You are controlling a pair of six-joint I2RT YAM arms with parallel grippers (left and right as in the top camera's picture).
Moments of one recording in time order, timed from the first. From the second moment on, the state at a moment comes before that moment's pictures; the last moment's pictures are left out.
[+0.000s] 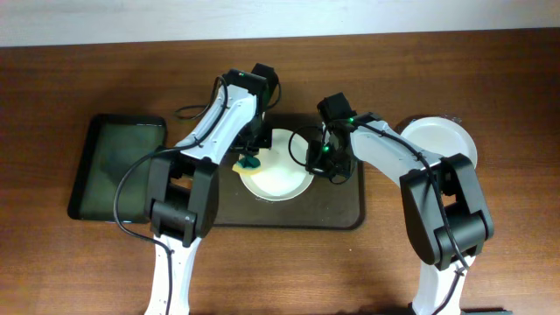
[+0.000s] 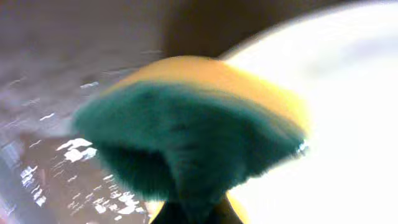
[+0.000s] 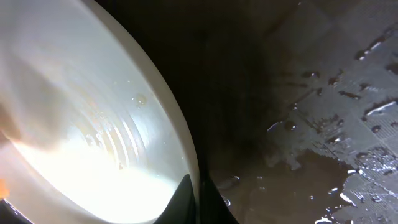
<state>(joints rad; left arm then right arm) -0.41 2.33 1.97 -1.28 -0.01 -0.26 0.35 2.04 1.34 -0.70 -0.33 0.55</state>
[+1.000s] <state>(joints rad) -0.43 2.33 1.86 -1.12 0.39 0.02 0.34 2.04 1.34 -0.72 -0.33 0.54</state>
